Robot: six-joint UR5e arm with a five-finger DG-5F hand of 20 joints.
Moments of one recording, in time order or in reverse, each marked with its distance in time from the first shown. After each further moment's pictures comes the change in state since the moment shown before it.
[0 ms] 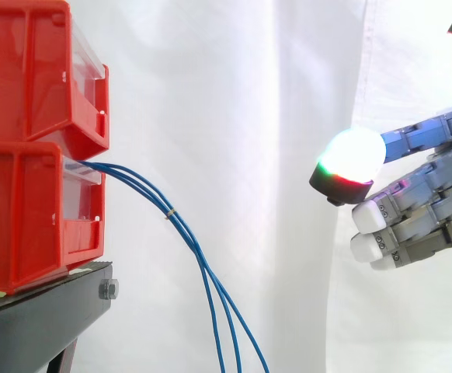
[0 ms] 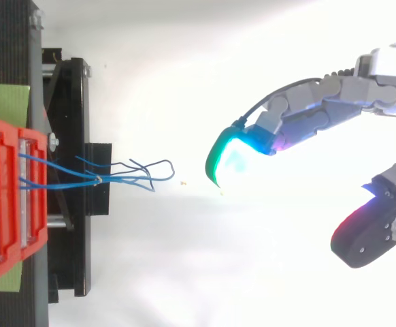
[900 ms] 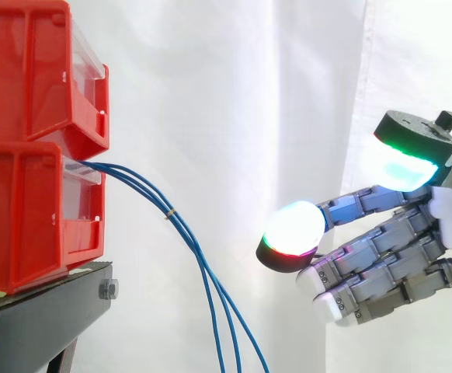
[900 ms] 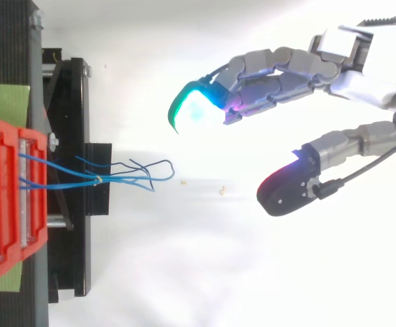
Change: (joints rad) arm 0.019 -0.108 0.023 0.098 0.179 -0.025
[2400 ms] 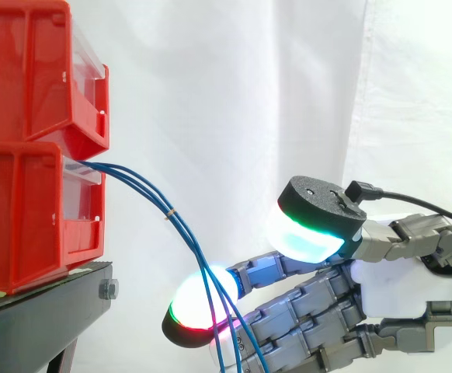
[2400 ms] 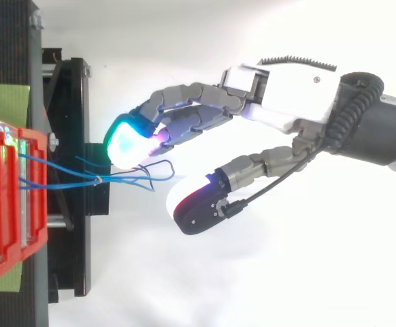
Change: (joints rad) arm 0.005 -0.202 0.157 0.110 -0.039 0.002
